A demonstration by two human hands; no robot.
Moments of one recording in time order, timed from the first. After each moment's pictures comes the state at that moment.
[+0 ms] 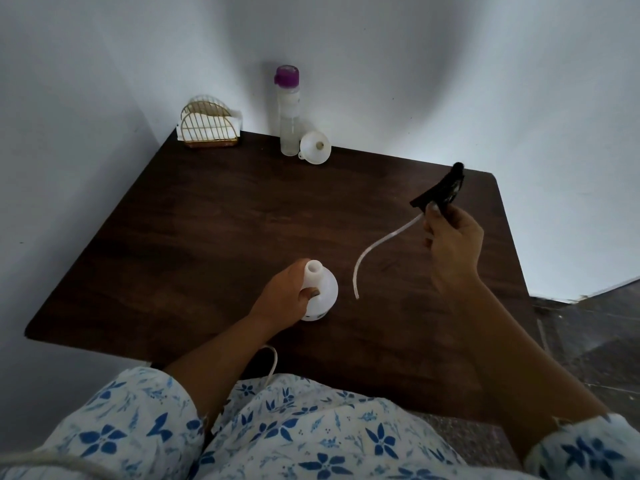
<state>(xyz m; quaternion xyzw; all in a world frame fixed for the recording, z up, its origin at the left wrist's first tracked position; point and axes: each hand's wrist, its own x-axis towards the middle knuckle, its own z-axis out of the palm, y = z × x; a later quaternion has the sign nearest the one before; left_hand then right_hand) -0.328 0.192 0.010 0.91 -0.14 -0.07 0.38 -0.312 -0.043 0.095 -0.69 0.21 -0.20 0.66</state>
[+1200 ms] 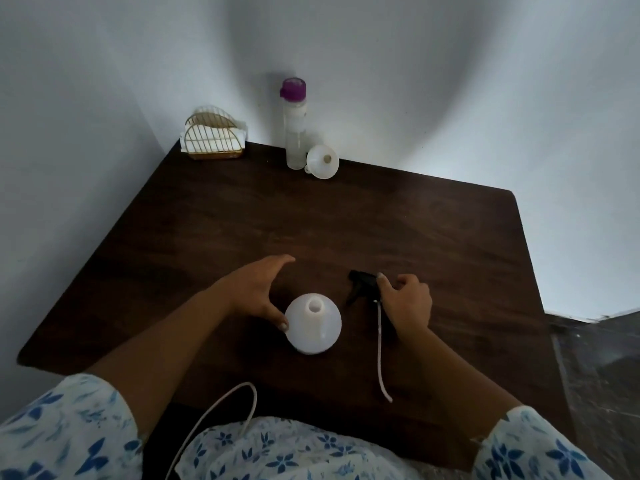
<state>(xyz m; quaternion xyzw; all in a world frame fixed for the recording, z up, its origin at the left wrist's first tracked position) -0.229 0.240 0.050 0.91 -0.18 -0.29 0.23 -0.260 -0.029 -0.011 -0.88 0.34 0.04 0.34</state>
